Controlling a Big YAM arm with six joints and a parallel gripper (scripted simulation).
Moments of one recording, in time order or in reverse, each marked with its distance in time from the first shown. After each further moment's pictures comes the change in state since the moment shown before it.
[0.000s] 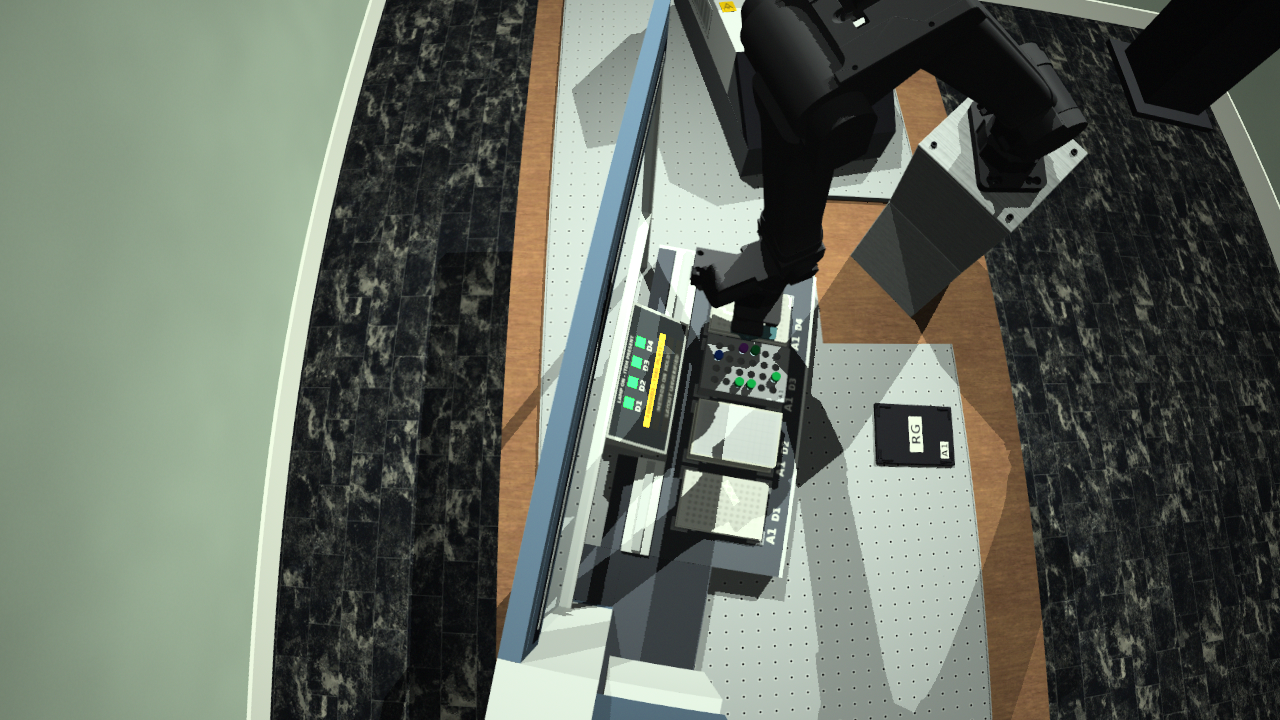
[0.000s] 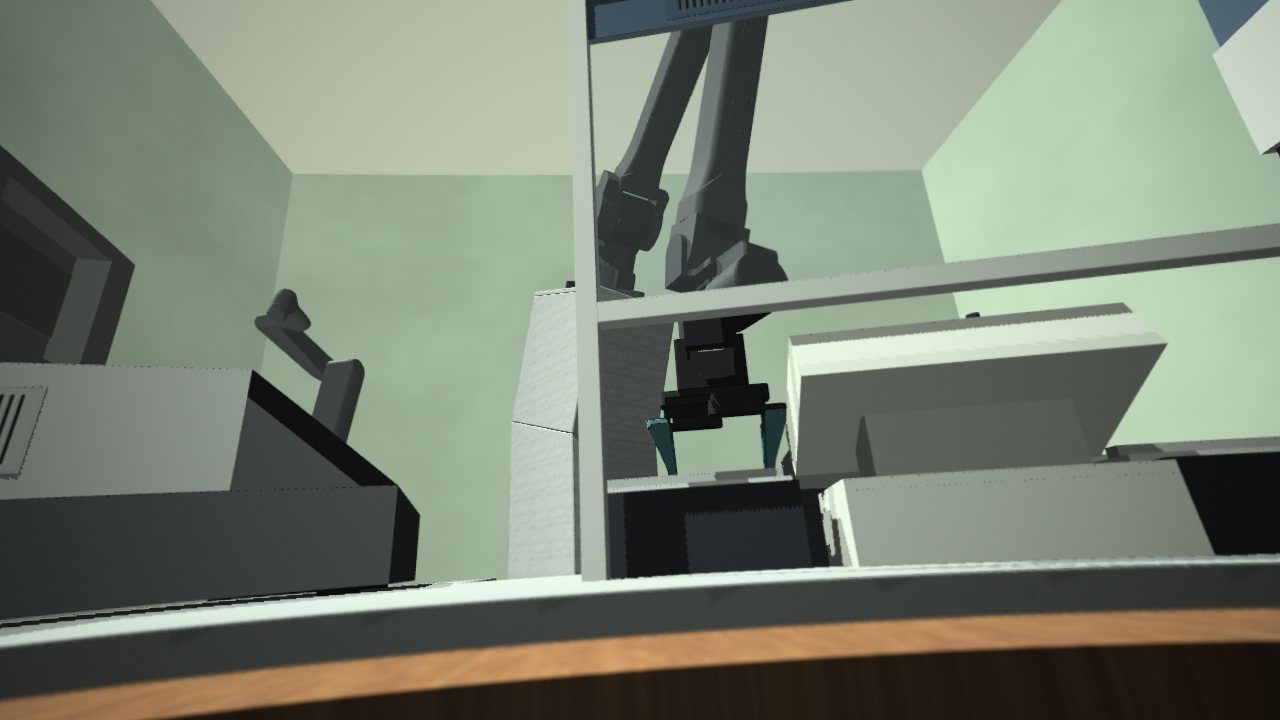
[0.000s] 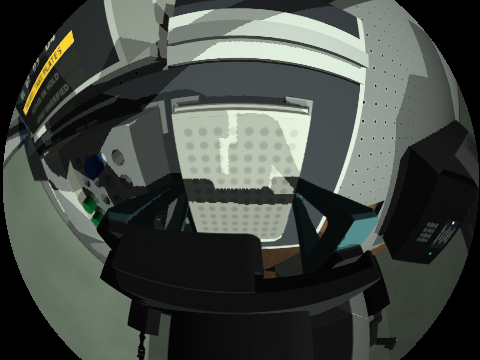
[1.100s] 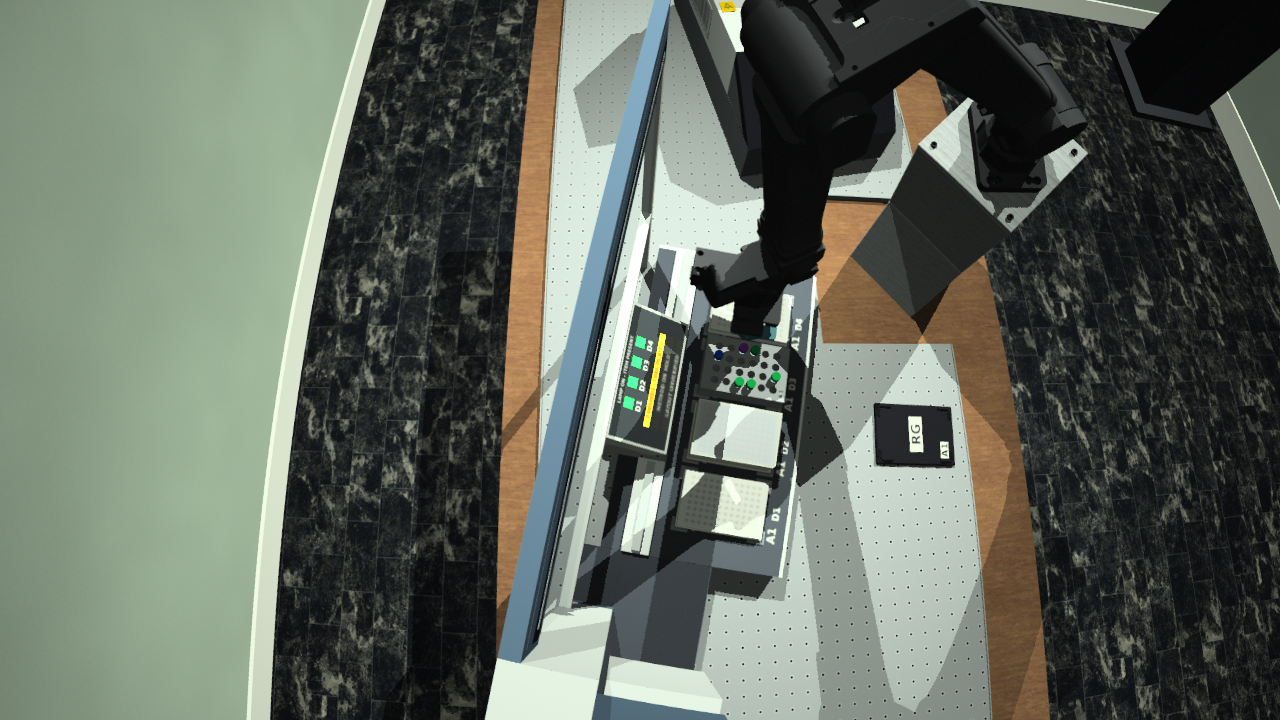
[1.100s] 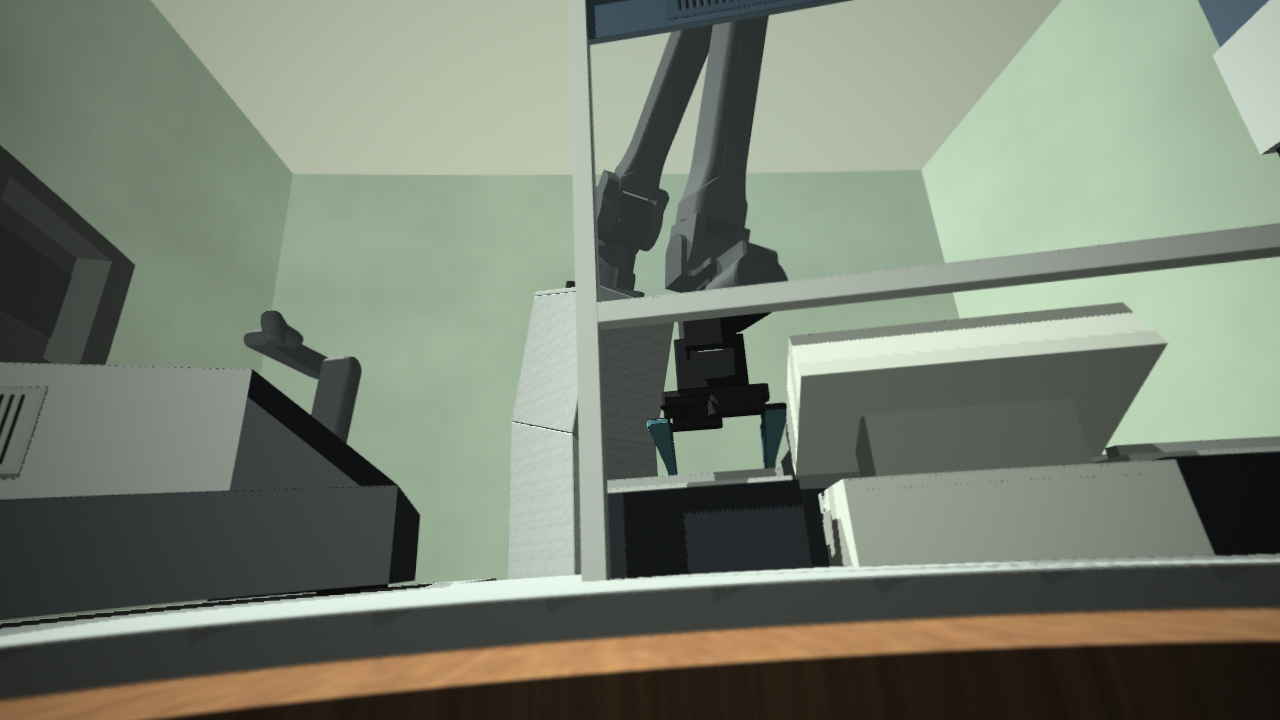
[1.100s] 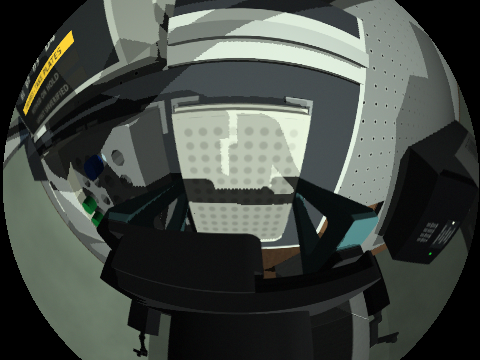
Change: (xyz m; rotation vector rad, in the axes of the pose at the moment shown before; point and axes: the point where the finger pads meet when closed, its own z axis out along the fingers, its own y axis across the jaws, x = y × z) arm 0.000 0.000 0.000 0.000 0.000 0.000
